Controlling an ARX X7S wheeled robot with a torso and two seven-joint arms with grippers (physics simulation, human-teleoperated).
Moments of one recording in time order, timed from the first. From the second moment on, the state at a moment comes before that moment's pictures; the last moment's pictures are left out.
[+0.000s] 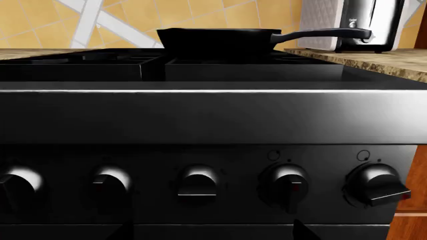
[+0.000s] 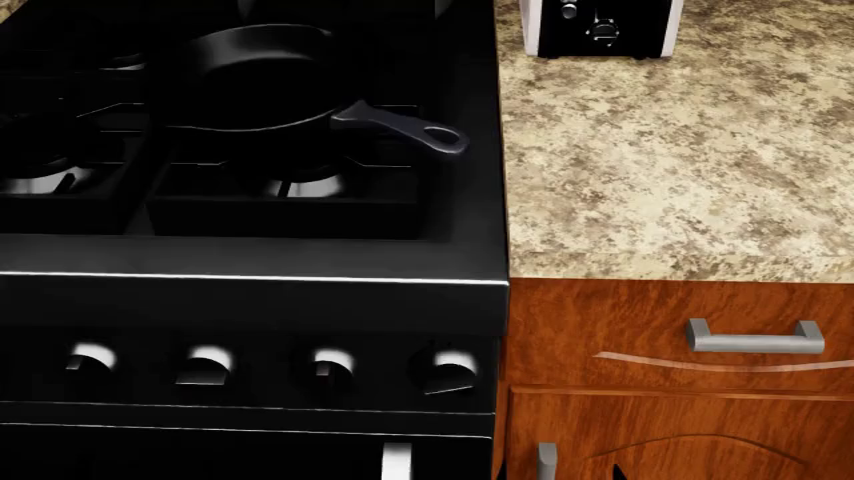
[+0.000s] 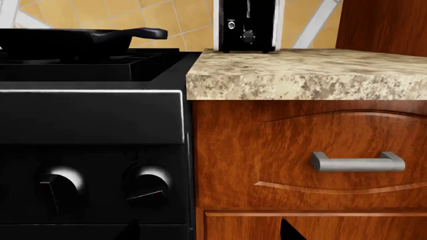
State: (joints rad) left arm 0.00 0.00 0.00 0.00 0.00 0.00 0.00; right arm 0.00 0.00 0.00 0.00 0.00 0.00 0.00
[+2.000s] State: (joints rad) left arm 0.00 -0.13 0.16 0.01 -0.13 0.00 -0.15; right arm 0.02 0.13 -0.15 -0.03 0.16 0.12 0.18
